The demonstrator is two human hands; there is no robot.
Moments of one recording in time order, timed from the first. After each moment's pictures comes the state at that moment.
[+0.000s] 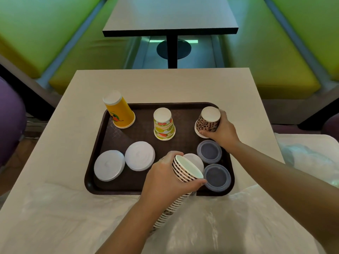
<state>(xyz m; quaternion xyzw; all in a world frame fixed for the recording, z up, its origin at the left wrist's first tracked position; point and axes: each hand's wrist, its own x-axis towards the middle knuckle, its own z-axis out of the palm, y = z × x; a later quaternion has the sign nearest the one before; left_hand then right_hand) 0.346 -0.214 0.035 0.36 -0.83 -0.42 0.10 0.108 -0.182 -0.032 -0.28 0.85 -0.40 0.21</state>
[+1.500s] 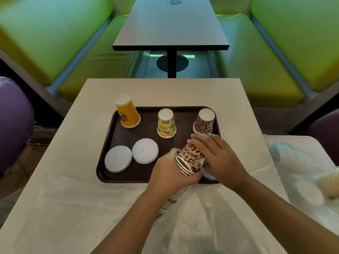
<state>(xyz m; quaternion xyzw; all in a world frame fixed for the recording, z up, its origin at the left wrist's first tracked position) 0.365 -0.194 0.057 0.33 -0.83 -0.42 0.12 0.211 -0.099 0.028 -0.67 0.70 -0.20 -0.13</state>
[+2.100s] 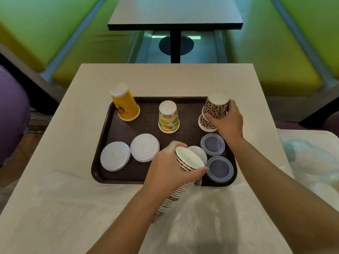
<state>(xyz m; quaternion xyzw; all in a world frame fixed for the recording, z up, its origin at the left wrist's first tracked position) 0.354 -0.215 0.054 0.35 -0.82 -0.44 0.11 0.126 -0.185 -0.013 -0.27 0.83 -0.48 0.07</state>
